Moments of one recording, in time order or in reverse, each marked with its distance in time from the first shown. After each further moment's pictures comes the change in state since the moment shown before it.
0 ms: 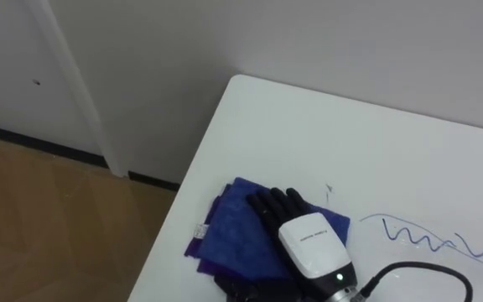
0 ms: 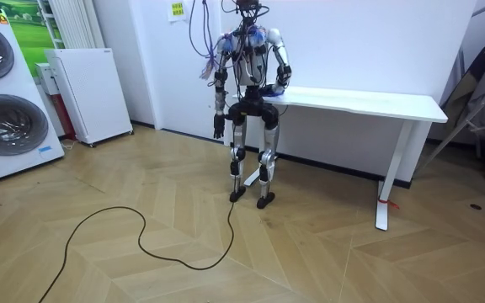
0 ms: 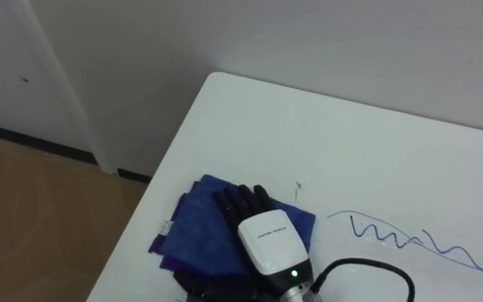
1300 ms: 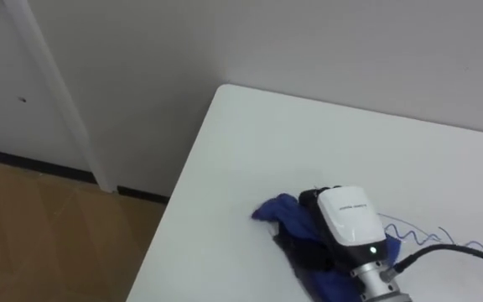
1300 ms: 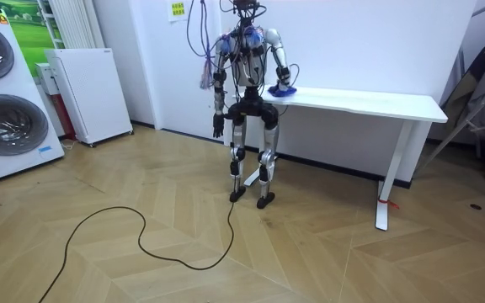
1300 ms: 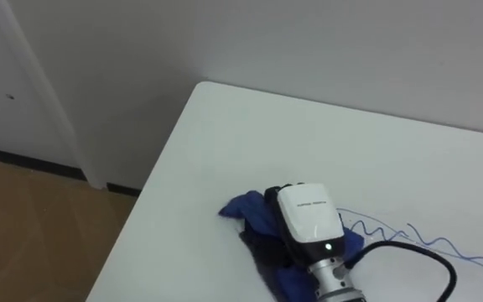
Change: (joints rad) left arm 0.033 0.005 0.056 -0.022 0.010 0.011 -0.002; right arm -0.061 0.013 -0.198 0.074 0.147 -0.006 -0.031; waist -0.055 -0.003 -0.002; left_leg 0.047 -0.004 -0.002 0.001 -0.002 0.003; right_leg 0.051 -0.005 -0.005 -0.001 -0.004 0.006
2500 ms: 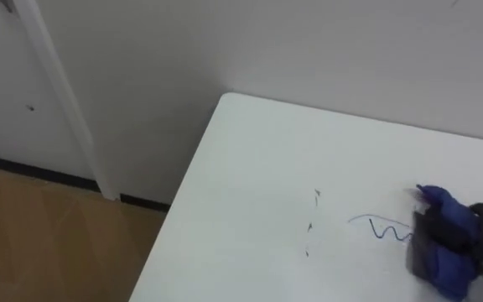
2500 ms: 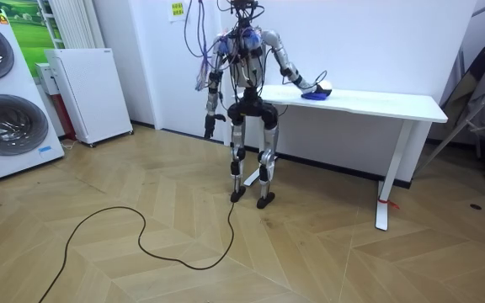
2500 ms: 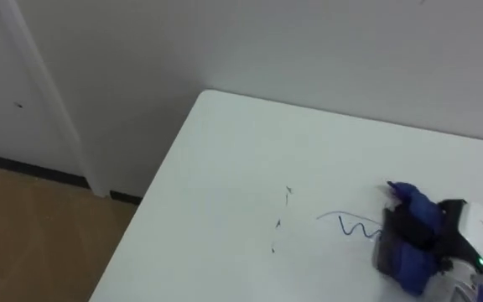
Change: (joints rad) left arm 0.186 0.025 0.194 -0.110 0.004 0.000 -0.002; right arm -0.171 -0.088 -0.518 0.670 0.553 -0.035 -0.021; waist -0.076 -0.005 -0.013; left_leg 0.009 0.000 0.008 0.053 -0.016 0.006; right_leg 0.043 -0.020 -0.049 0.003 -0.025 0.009
